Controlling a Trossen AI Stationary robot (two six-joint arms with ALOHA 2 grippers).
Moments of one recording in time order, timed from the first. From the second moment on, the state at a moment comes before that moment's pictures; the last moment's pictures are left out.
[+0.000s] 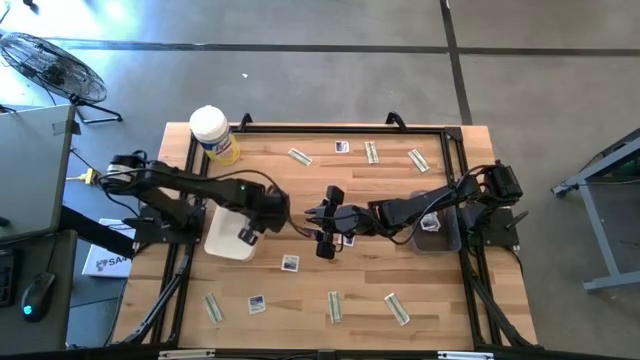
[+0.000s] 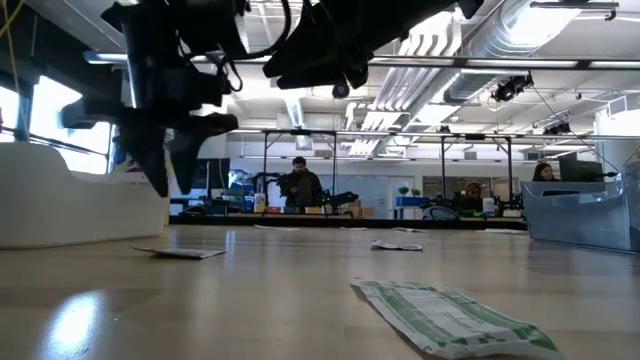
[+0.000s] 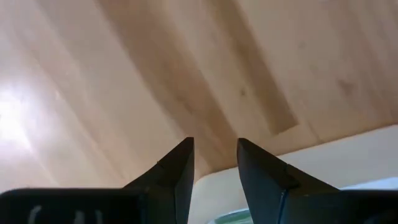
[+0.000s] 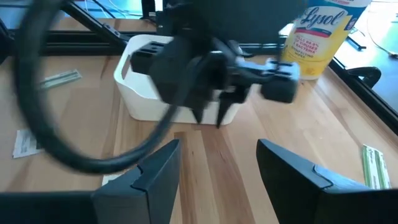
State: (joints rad) left arm -0.03 1.47 0.92 -0.76 -0.10 0.52; right arm 0.18 1.76 1.16 0.14 0.34 0.10
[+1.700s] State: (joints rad) left arm 0.13 1.26 0.92 -0.41 -0.20 0.07; right arm 0.24 1.90 1.16 -0.33 0.25 0.36
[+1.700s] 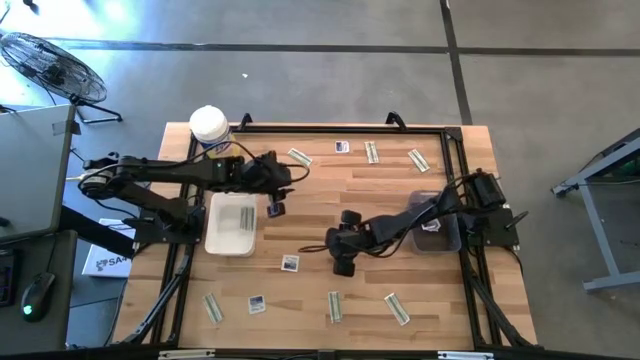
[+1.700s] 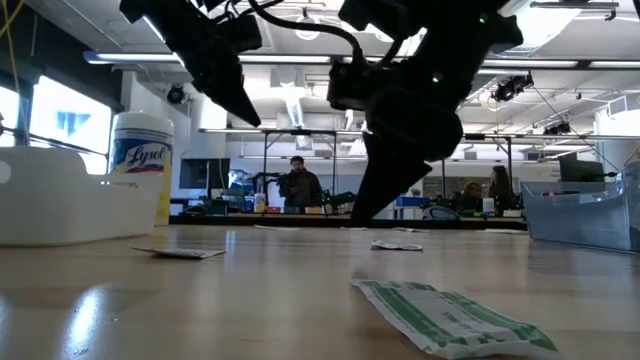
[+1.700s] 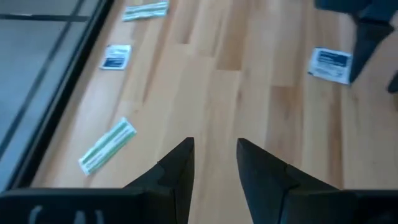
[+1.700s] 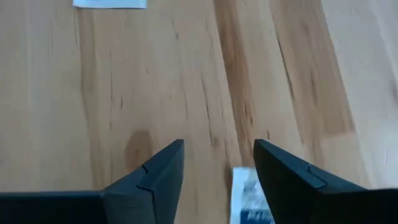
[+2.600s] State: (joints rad) left arm 0.13 1.21 0.74 -0.20 -0.25 0.02; right arm 0.22 1.97 1.17 -0.40 0.27 0.42
